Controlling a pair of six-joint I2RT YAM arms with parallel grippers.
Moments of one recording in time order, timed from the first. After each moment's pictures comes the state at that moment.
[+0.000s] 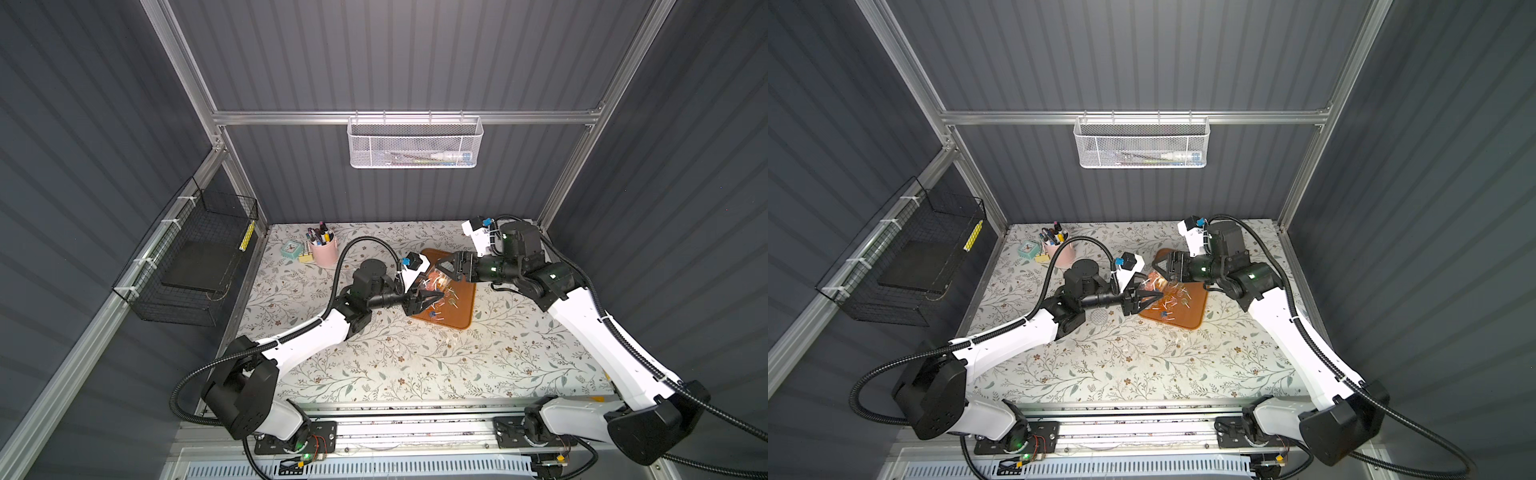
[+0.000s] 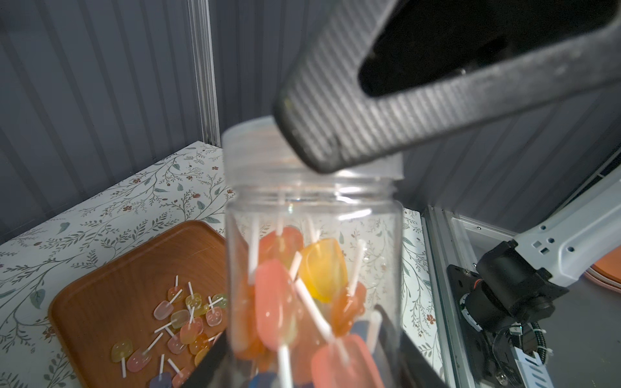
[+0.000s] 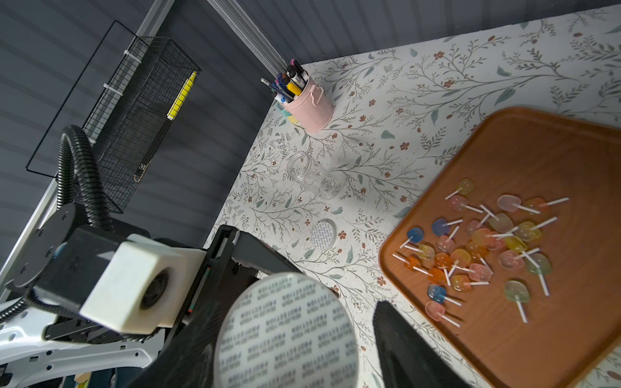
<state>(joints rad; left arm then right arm) -0.74 1.47 0.95 0.34 0.61 -0.04 0.44 1.27 1.32 -0.60 -0.49 0.45</state>
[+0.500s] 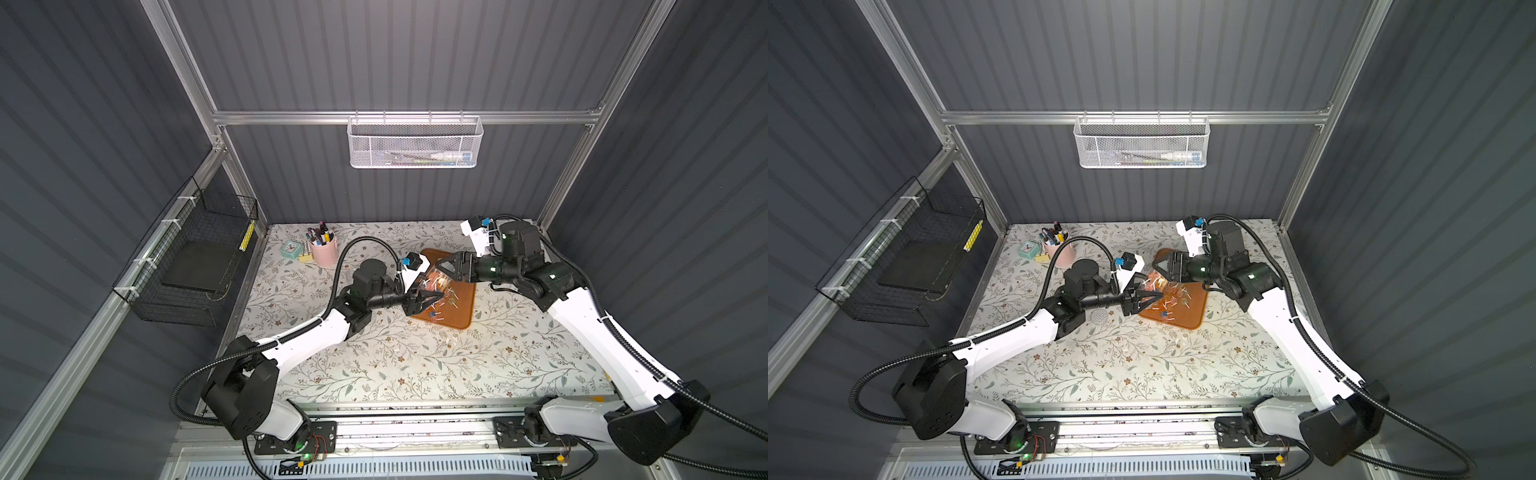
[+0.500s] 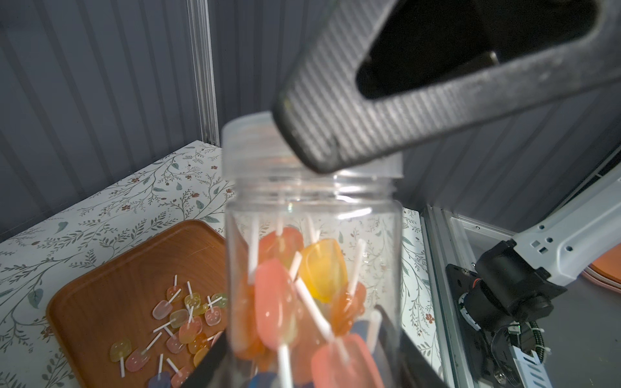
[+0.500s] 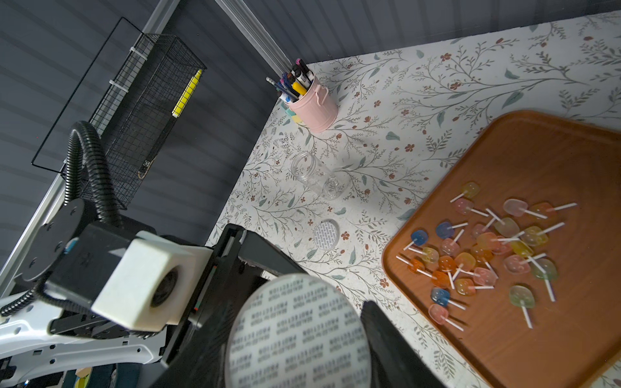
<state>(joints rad) -0.74 1.47 0.95 0.34 0.62 -0.04 0.44 1.27 1.32 -0.59 -0.51 0.43</state>
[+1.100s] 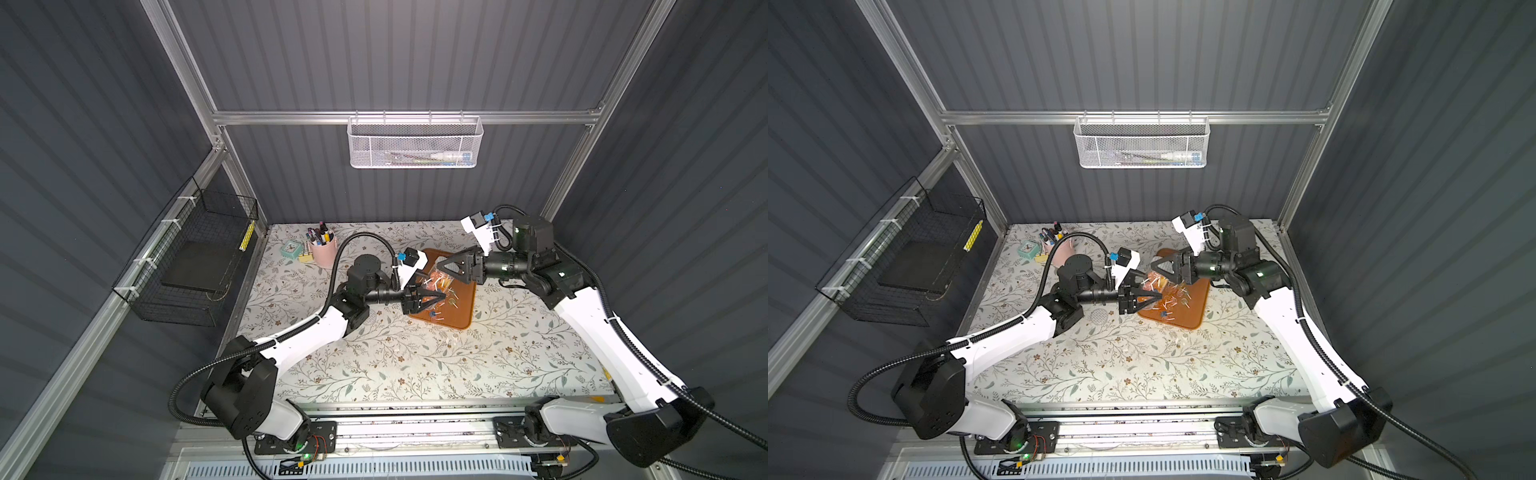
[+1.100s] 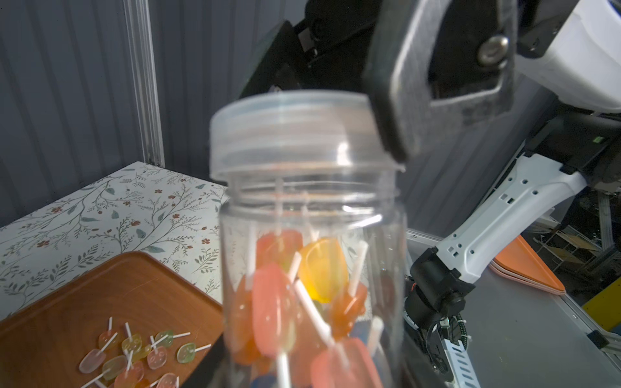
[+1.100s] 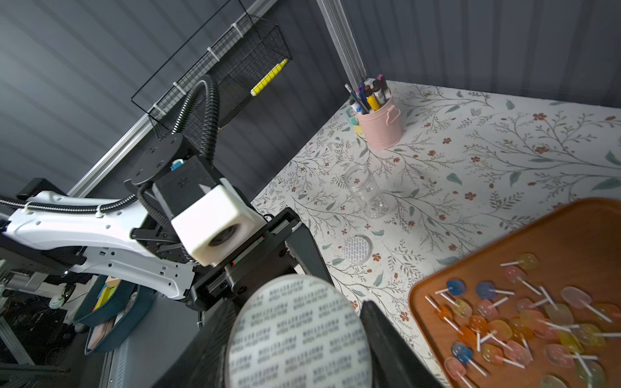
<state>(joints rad) -0.71 1.47 0.97 0.43 0.84 -0.16 0.37 1.25 1.33 -0.53 -0.83 0.22</state>
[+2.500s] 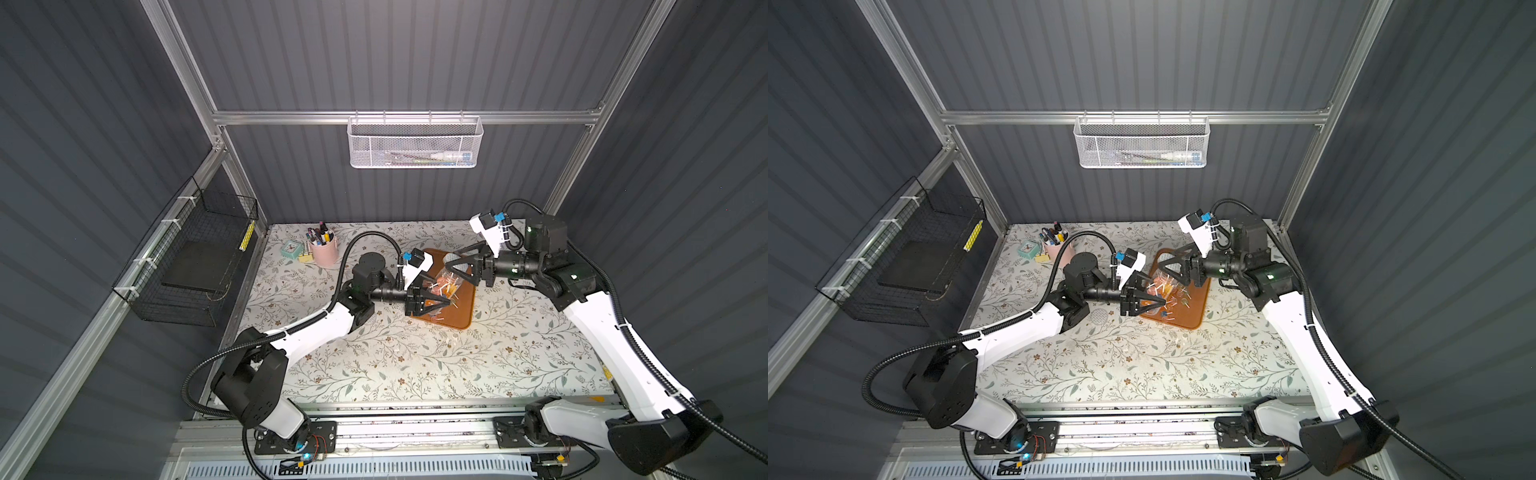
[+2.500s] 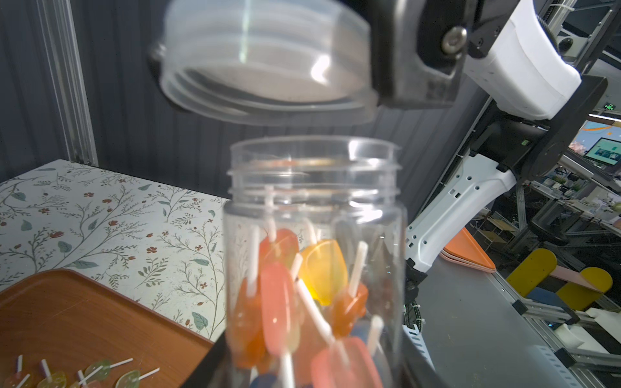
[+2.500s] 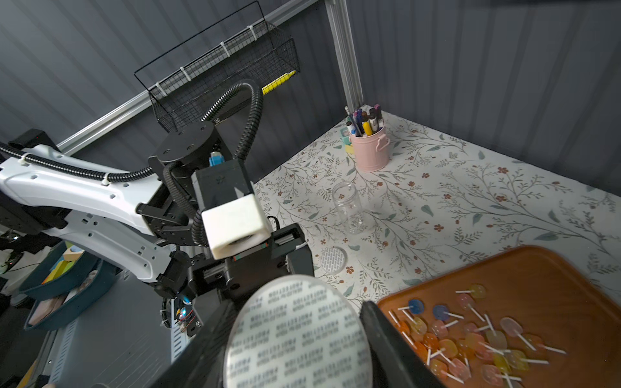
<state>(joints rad) -0.71 1.54 1.01 0.48 0.98 -0.23 0.32 1.22 1.35 -0.57 -0.82 0.02</state>
